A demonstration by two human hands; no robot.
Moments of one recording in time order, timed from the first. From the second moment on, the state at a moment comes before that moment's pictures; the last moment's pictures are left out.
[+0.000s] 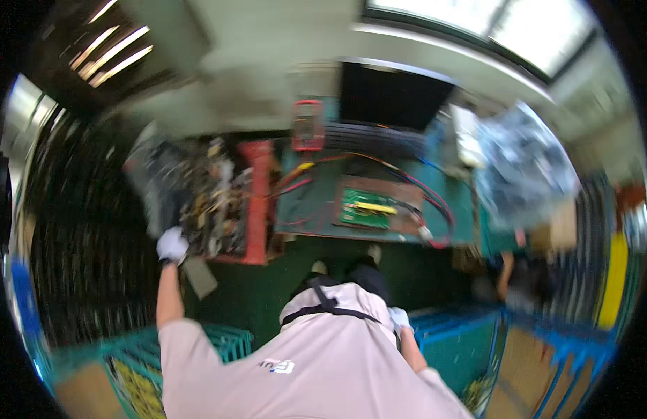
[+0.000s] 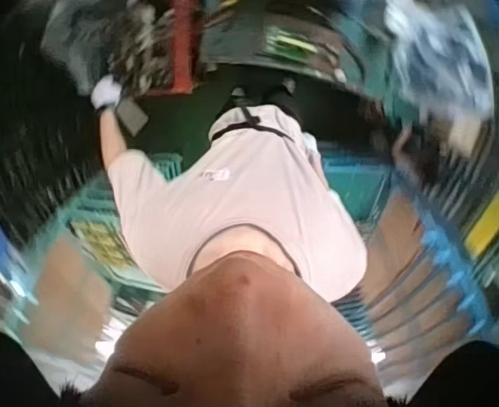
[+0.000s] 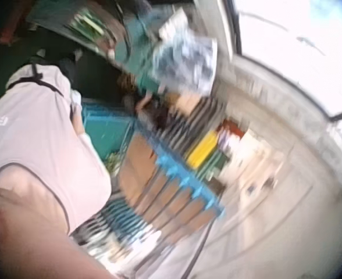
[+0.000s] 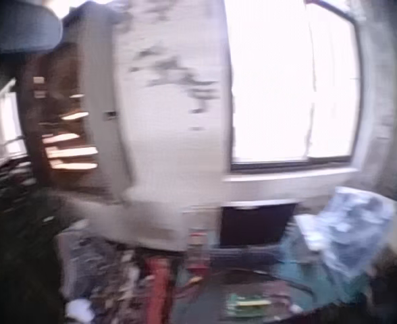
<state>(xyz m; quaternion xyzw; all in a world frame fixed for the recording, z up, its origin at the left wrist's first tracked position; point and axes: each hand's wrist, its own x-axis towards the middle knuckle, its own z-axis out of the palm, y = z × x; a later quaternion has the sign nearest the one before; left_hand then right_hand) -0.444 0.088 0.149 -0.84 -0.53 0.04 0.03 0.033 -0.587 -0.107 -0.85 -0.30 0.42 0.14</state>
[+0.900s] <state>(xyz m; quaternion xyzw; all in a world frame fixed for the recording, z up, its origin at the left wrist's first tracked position) -0.472 0.084 0.134 -0.85 -0.52 0.02 0.05 -0.034 -0.547 -0.142 -0.85 -0.23 0.45 0.18</state>
